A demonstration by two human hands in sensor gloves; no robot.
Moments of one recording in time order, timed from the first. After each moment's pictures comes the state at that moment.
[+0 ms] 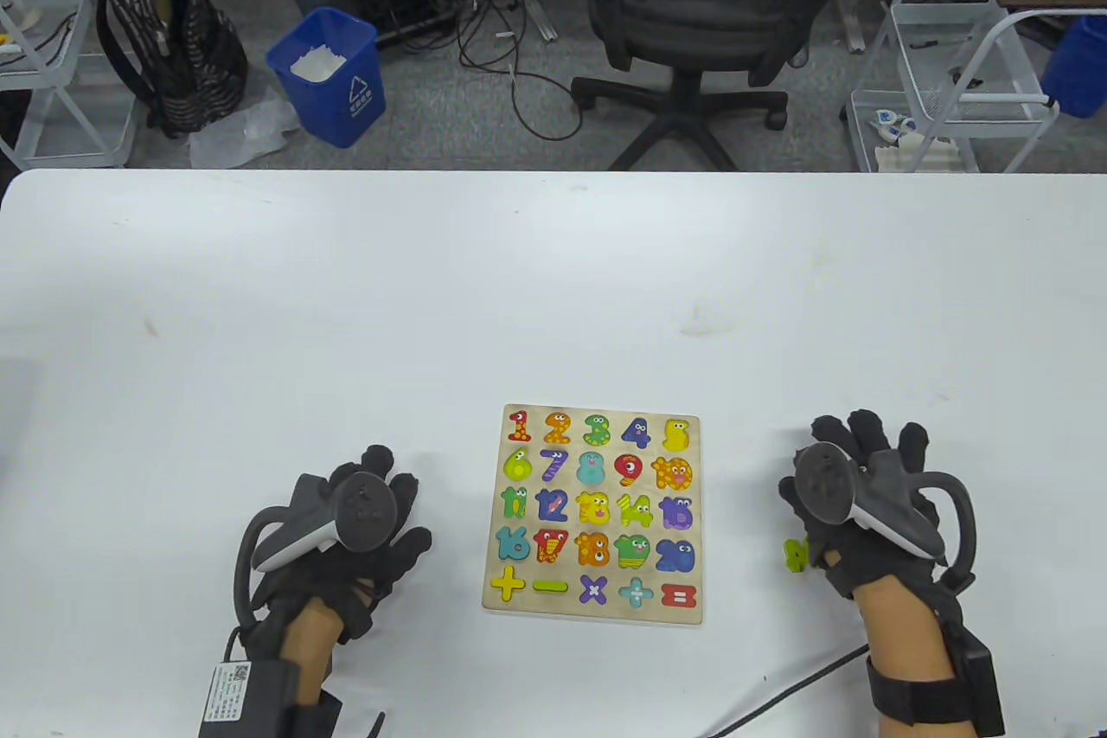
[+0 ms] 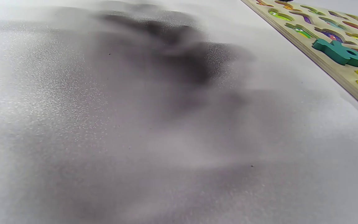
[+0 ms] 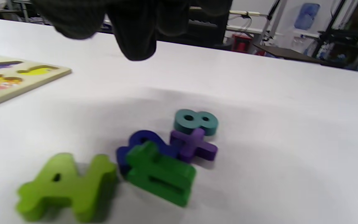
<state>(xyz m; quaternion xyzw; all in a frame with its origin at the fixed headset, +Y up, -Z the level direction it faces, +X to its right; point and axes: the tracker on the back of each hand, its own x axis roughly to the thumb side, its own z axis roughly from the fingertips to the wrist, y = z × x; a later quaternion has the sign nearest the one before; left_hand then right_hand) -0.242 -0.753 -0.196 -0.30 -0.11 0.05 0.95 0.263 -0.704 -0.220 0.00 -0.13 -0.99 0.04</state>
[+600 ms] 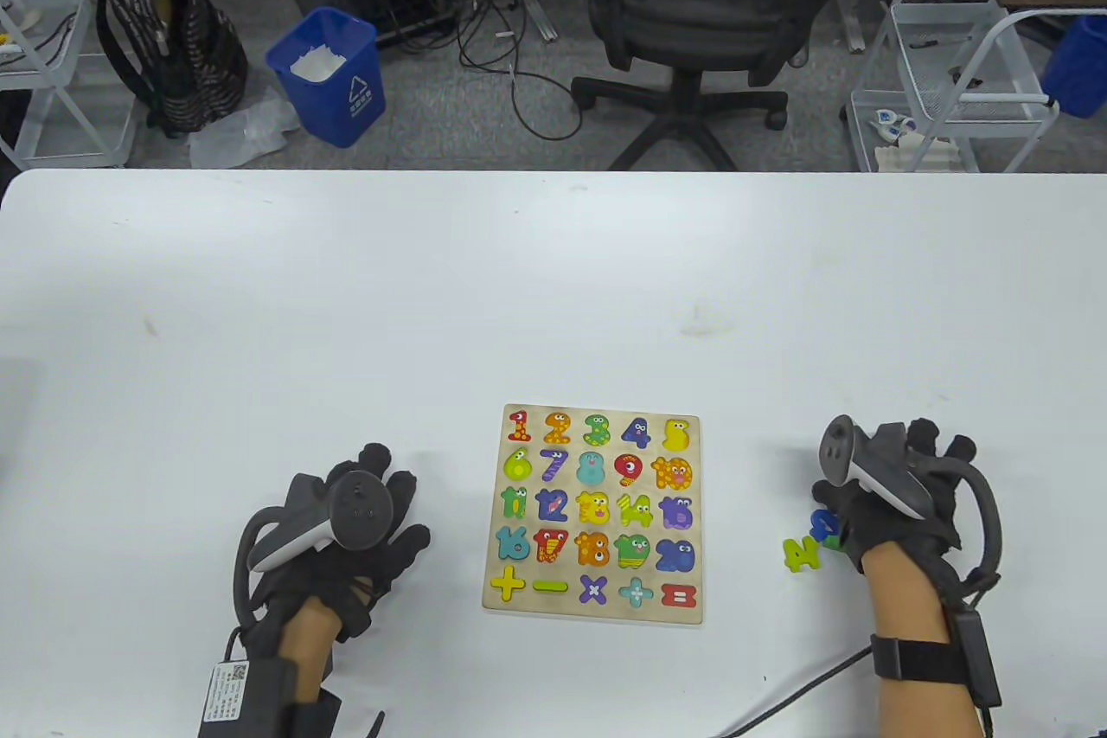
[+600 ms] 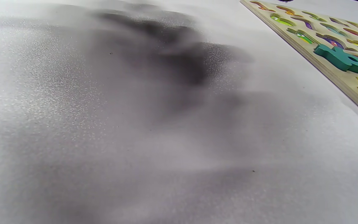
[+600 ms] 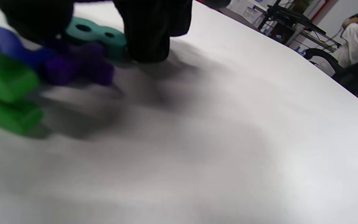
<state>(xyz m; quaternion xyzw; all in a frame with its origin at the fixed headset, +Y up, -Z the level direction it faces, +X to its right) -0.244 -0.753 -0.196 -0.30 -0.10 0.06 0.95 0.286 -0.744 -0.249 0.11 -0.21 -0.96 0.16</state>
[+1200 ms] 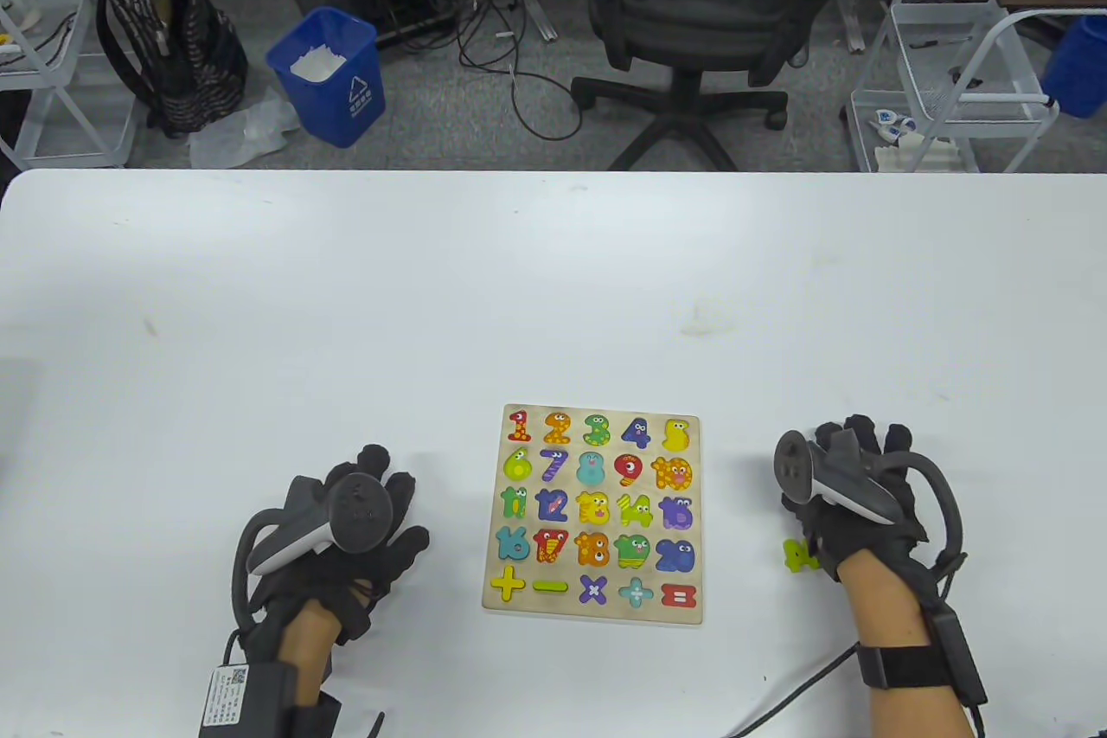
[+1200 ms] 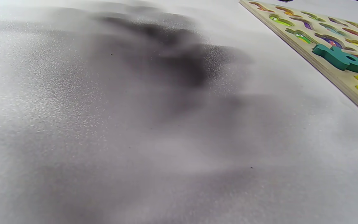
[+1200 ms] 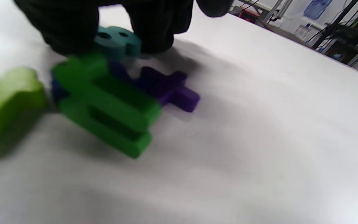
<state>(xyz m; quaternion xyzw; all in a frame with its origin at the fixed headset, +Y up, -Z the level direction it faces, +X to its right) -0.245 -0.753 -0.195 -0.29 -0.10 0.06 0.95 0.253 -0.747 -0.245 -0.01 -0.20 -0.97 0.13</state>
